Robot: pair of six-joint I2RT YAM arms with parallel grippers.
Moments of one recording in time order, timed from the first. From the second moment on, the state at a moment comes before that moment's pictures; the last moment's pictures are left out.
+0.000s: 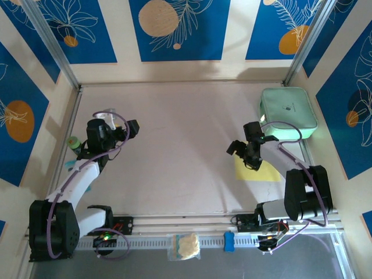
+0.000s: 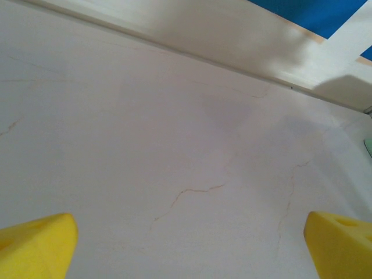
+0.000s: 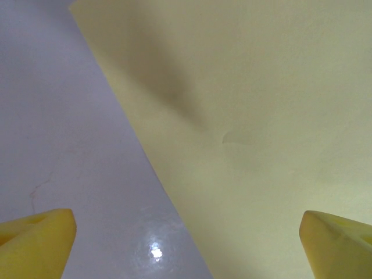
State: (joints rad) left arm -0.09 1.13 0.63 0.07 0.24 -0.39; right arm 0.16 1.39 0.75 -0.65 -0.07 0.73
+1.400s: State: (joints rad) left arm -0.09 1.18 0.75 -0.09 0.31 -0.45; right arm 0.60 1.87 1.36 -0.51 -0.21 0.96
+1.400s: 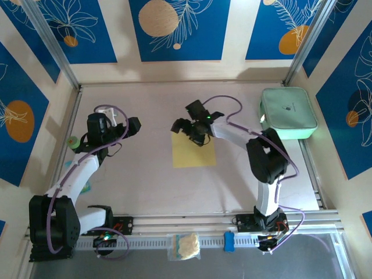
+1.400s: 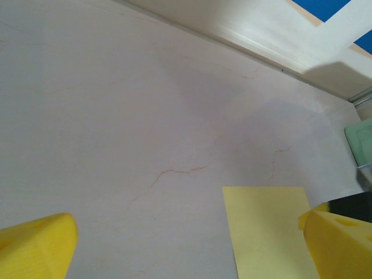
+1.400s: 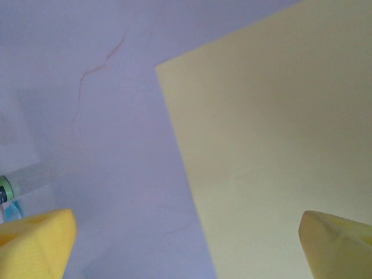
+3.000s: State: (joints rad) left arm -0.52 1.64 1.11 -0.53 0.13 -0.51; right arm 0.52 1.55 0.94 -0.33 -0.17 1.04
